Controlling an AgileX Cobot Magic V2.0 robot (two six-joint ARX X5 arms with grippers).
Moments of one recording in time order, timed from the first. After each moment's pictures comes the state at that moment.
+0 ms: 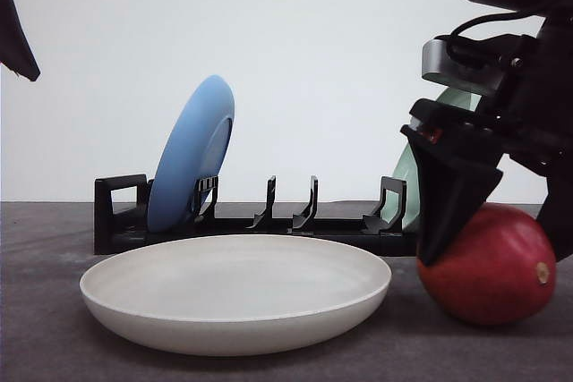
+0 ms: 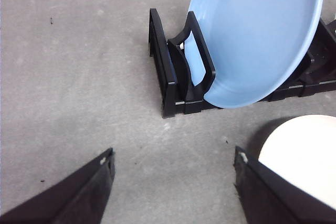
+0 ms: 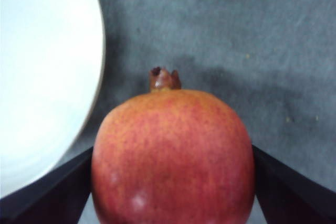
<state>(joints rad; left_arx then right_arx) -0.23 0.83 0.70 -0.46 0.05 -0.06 0.62 1.24 0.66 -0.48 -0.05 0.41</state>
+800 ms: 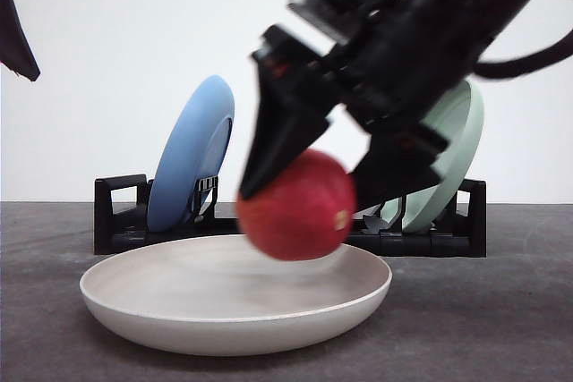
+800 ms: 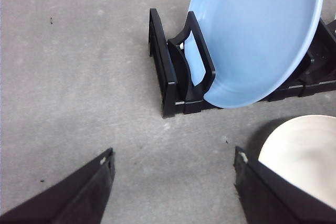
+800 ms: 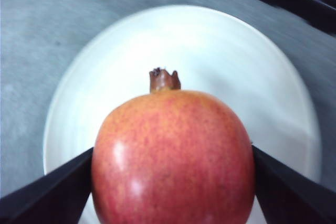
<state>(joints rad) -0.23 0.83 0.70 -0.47 0.05 -0.07 0.82 1.44 0.77 -0.11 -0.18 0.27</state>
